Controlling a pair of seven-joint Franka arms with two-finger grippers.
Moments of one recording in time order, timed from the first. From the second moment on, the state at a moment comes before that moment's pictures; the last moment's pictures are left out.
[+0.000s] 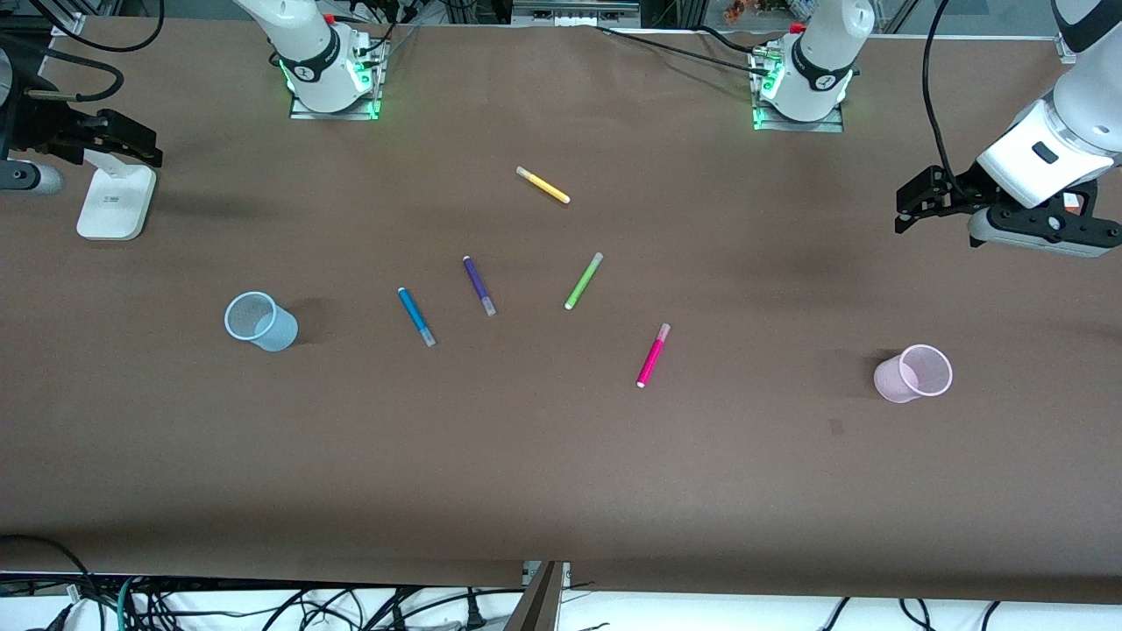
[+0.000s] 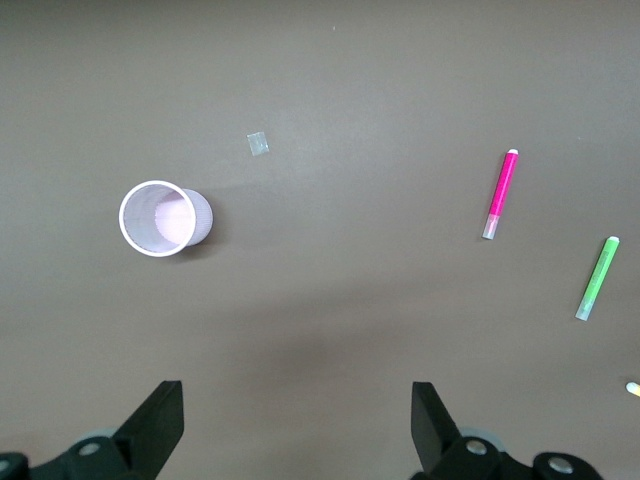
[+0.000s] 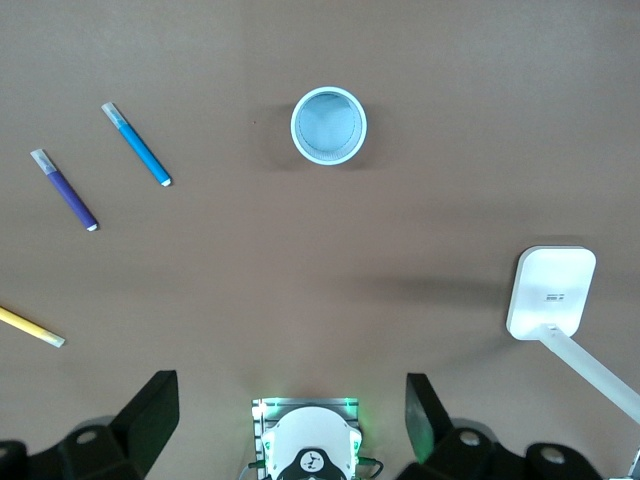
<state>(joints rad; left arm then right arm) -0.03 -0.03 -0.05 -1.72 -0.04 1.70 0.08 0.03 -0.03 -0.02 -1.57 -0.03 1.35 0.03</state>
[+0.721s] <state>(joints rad) -0.03 -0.04 -0.05 -1.72 -0.04 1.68 0.09 0.03 0.00 -0.01 -1.57 -0.03 1.36 0.03</state>
